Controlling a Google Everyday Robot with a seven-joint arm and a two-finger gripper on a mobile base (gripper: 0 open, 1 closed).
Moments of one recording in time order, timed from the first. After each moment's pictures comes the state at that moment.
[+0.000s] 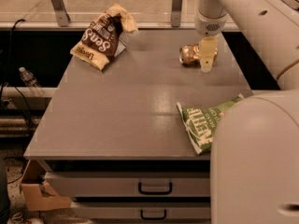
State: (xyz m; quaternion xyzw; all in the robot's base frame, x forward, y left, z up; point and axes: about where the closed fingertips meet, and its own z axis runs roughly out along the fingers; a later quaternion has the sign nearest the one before) arm 0.729 -0.182 0.886 -0.69 0.70 -0.13 0.10
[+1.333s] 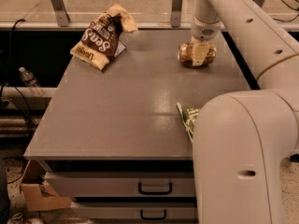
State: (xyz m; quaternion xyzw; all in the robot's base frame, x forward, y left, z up) arm 0.754 -0.175 0.854 -0.70 0.70 -0.09 0.10
